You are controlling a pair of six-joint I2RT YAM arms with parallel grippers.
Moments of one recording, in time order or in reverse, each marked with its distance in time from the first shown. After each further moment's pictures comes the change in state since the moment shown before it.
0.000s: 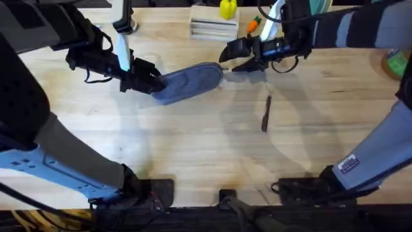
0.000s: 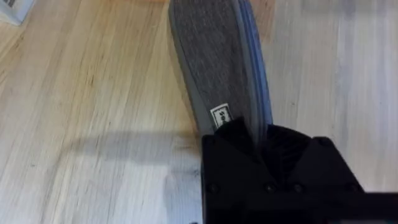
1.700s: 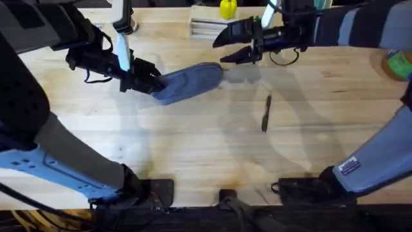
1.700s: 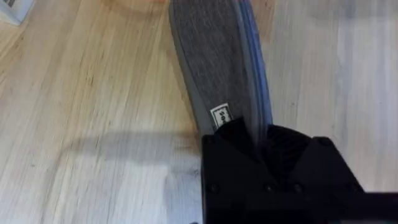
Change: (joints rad) left arm 0.000 0.000 0.000 0.000 0.000 0.000; right arm 0.026 -0.035 0.011 0.145 -0.264 0.173
